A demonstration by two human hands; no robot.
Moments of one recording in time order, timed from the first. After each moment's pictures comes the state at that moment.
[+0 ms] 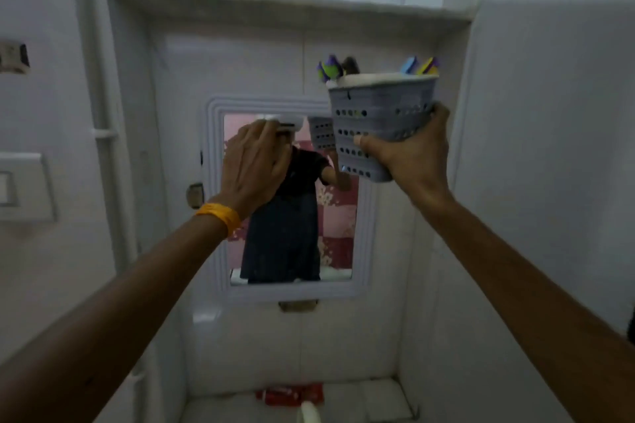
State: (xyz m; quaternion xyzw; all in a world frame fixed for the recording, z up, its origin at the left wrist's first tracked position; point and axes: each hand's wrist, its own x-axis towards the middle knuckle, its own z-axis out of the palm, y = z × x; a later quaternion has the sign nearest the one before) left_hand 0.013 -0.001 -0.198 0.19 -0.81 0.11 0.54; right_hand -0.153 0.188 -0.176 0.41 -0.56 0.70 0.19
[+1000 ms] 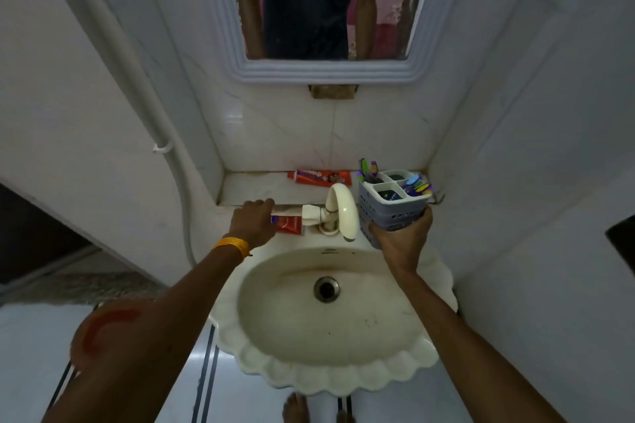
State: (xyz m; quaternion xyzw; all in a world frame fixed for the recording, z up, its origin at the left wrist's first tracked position) left_hand 0.107 0.013 -0.671 0.43 -0.89 -0.14 -0.03; right_hand -0.111 0.217 -0.691 0.20 -0.73 0.64 -0.10
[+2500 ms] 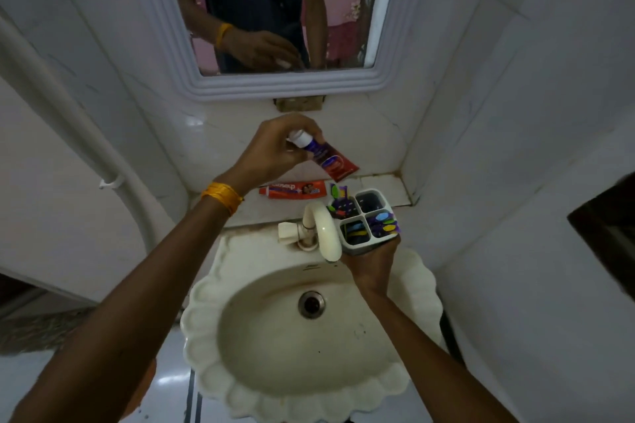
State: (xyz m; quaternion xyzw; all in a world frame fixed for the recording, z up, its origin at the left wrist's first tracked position) left_hand -0.001 -0.011 -0.514 0.12 -0.90 -0.33 0.25; right_hand -0.099 0.202 -0.744 0.16 -0.74 0.64 -0.11
